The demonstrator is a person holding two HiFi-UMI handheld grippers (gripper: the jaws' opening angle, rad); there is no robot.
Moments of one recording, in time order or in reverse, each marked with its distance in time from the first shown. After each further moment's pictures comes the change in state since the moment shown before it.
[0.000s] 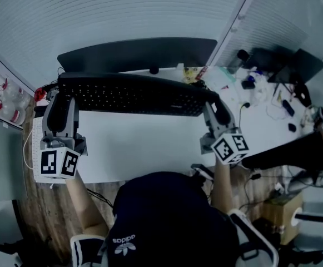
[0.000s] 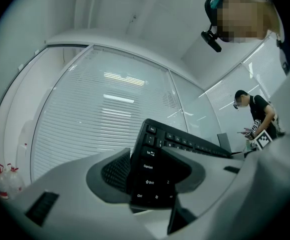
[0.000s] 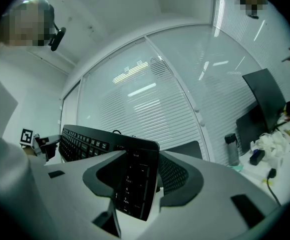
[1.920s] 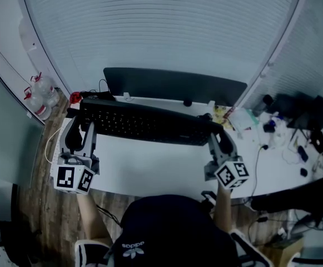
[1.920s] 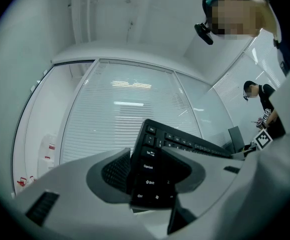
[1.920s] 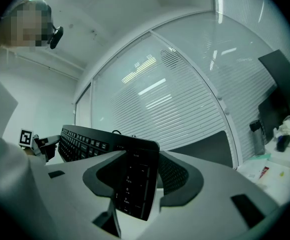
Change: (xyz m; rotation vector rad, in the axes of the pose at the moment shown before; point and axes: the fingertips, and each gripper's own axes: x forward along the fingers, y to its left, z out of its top) left arm -0.086 0.054 0.030 0.078 -0.018 0.156; right arm 0.037 0.083 -0.022 0.048 0.022 0.170
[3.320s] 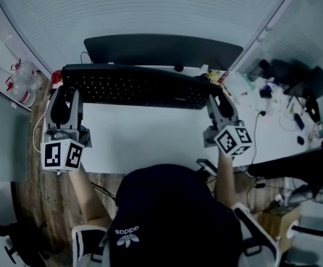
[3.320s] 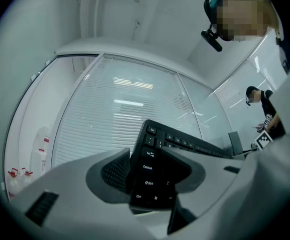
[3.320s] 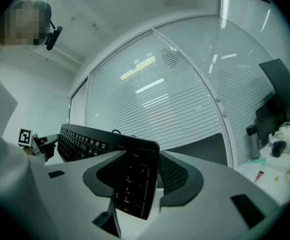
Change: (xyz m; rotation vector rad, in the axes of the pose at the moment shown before) left arm 0.023 0.007 -0.026 -0.066 -0.025 -0.034; right arm 0.004 -0.008 -0.001 -0.050 0.008 -0.074
